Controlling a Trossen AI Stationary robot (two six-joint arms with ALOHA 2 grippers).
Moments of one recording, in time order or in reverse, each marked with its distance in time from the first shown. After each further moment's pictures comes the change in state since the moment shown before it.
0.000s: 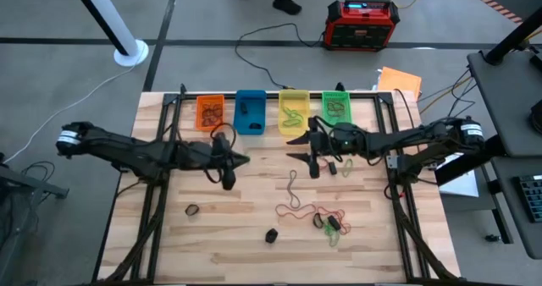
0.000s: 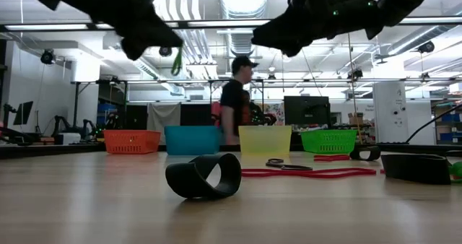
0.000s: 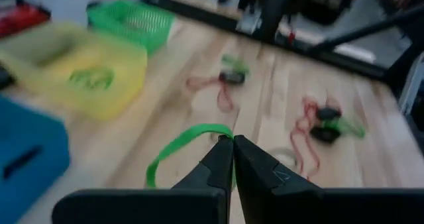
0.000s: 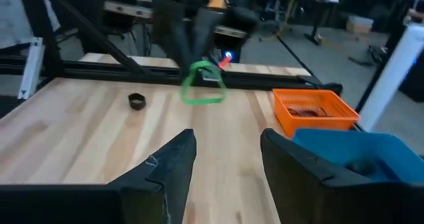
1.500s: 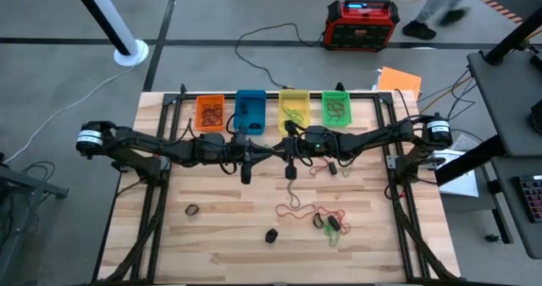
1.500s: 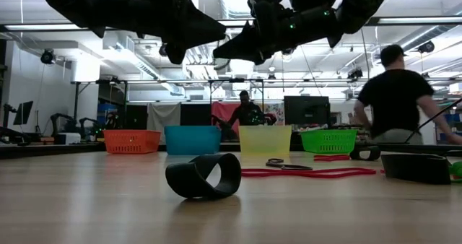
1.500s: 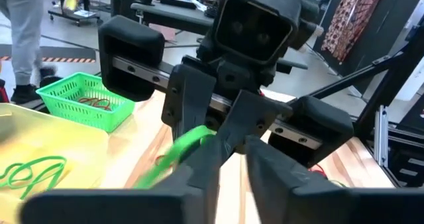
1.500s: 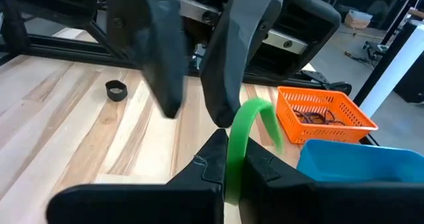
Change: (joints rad) left arm 0.123 0.283 0.002 0.565 0.197 0.126; right arm 0.027 0.303 0.234 0.010 0.045 -0.075
